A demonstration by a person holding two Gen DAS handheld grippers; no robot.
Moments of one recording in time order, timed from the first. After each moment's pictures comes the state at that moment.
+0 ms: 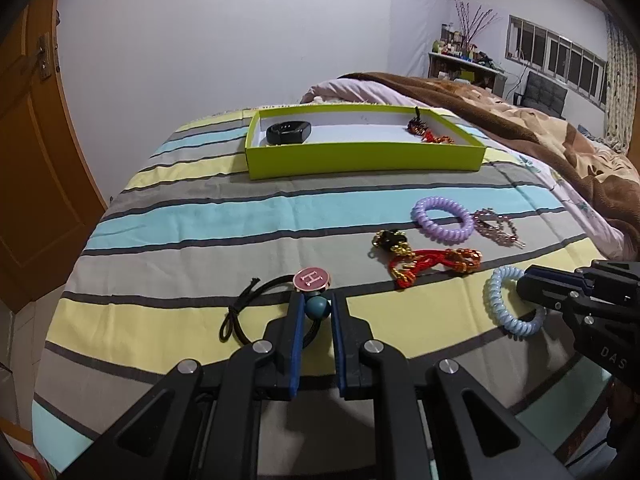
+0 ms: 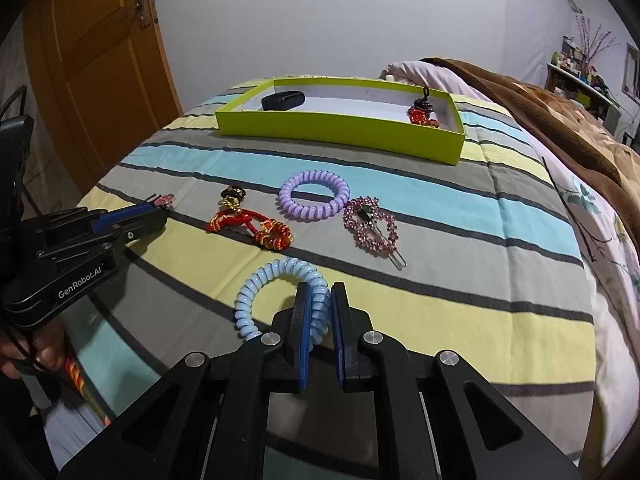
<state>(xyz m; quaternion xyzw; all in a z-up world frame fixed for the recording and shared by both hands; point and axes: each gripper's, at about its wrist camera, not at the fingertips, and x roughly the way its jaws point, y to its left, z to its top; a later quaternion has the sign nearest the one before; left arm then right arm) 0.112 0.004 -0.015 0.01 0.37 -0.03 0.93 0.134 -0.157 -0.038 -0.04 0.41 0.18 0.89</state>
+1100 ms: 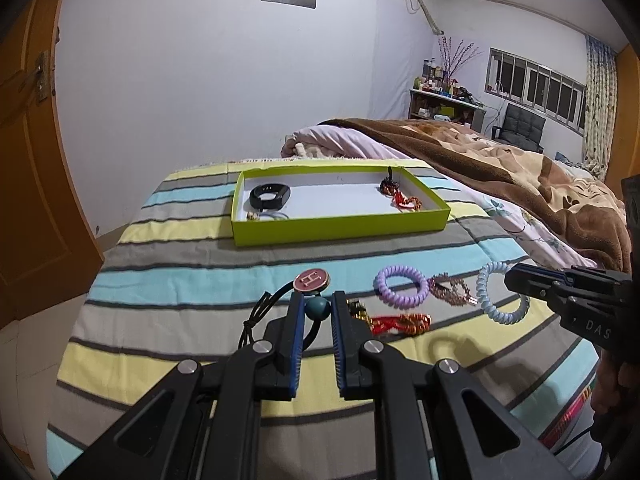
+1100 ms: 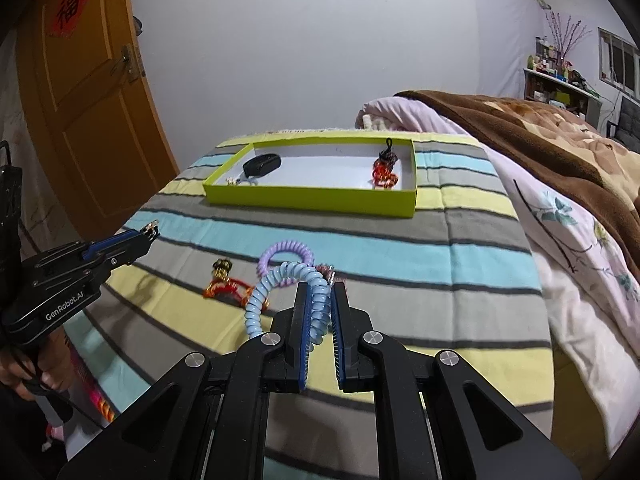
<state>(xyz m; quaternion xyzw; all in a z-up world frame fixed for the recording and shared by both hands) 0.112 -0.004 0.033 0.00 0.31 -0.06 0.95 0.148 -0.187 0.010 0.00 0.36 0.17 0.92</state>
